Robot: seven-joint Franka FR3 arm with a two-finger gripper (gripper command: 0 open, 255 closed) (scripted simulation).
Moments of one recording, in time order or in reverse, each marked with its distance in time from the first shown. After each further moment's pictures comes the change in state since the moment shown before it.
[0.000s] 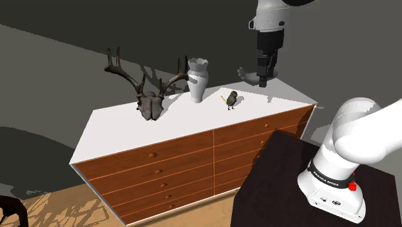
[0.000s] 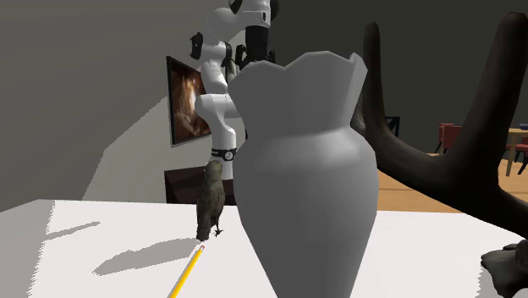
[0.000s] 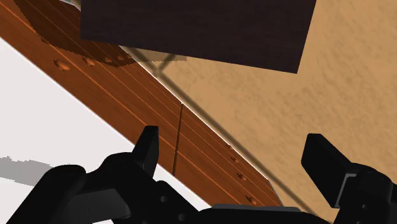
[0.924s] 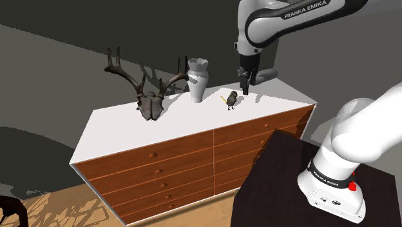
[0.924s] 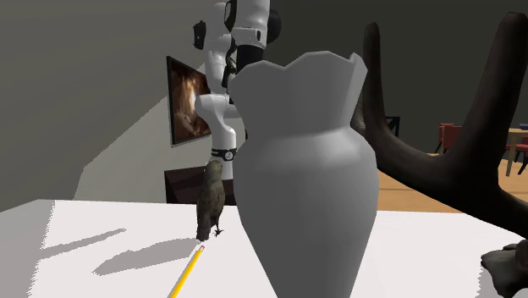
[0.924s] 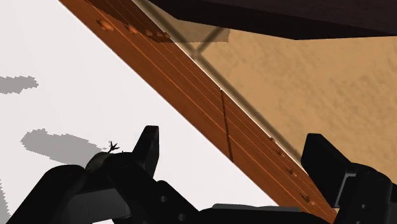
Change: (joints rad) arm -0.068 0.269 -0.072 -0.062 -0.155 0.371 -0.097
